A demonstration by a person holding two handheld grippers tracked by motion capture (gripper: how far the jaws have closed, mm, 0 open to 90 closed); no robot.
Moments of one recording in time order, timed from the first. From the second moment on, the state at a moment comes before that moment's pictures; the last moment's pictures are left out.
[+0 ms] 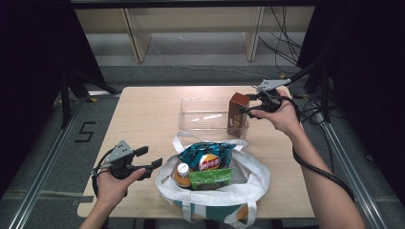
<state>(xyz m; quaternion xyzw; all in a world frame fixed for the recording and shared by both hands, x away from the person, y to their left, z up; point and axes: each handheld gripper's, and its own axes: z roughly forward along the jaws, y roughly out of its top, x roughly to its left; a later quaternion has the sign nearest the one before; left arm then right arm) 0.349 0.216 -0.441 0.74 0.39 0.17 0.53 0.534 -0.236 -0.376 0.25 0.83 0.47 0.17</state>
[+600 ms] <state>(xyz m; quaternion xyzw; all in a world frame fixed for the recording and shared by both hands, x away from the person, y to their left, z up) 0.349 0.217 -0.441 0.74 0.38 0.17 0.53 0.523 -0.243 -0.370 0.27 0.82 0.46 0.19</state>
